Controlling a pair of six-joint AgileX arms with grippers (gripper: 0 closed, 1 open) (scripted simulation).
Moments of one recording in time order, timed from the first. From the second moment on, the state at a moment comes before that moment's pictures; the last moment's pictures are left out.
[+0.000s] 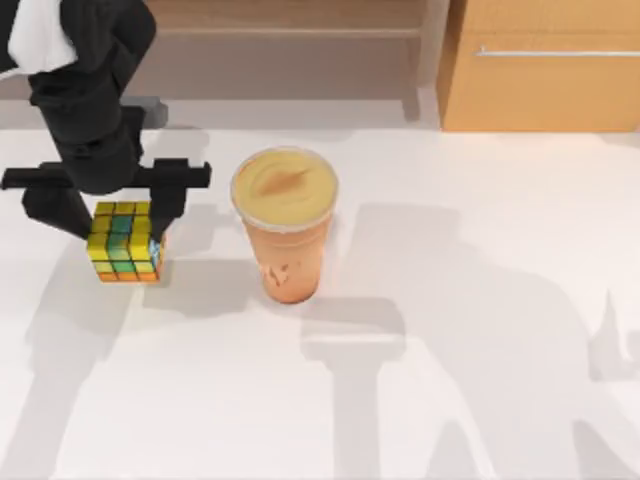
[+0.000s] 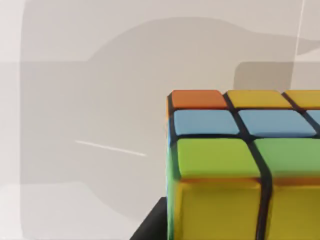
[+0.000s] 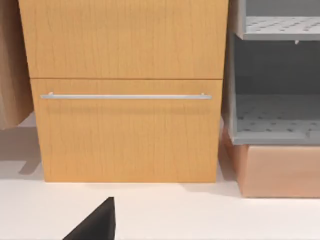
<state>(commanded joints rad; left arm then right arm) -0.26 2.01 1.54 -1.10 0.00 -0.23 0.00 0.00 0.00 0.00 0.00 0.00</state>
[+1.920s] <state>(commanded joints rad) -0.26 2.03 1.49 -1.03 0.00 -0.23 0.00 0.00 0.00 0.00 0.00 0.00</state>
